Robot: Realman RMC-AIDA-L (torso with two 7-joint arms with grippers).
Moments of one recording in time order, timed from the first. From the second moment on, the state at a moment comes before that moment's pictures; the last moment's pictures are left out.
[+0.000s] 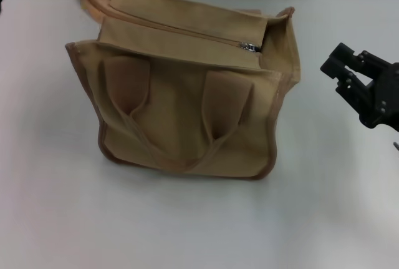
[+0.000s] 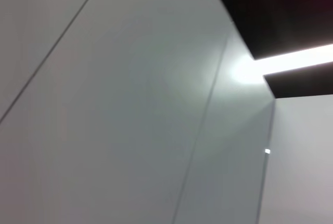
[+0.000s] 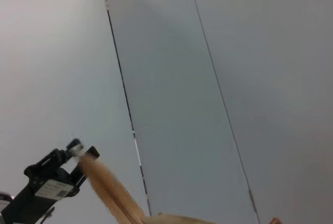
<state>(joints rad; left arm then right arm) -0.42 -2.06 0.49 0.35 1.26 1.90 -1.19 0.46 2.08 -0.01 -0.22 -2.09 -1.83 0.84</state>
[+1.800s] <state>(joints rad) -0.21 -2.07 0.83 0.44 1.78 1.84 -0.76 0.53 2.09 -0.61 -0.21 -2.09 -1.66 0.80</state>
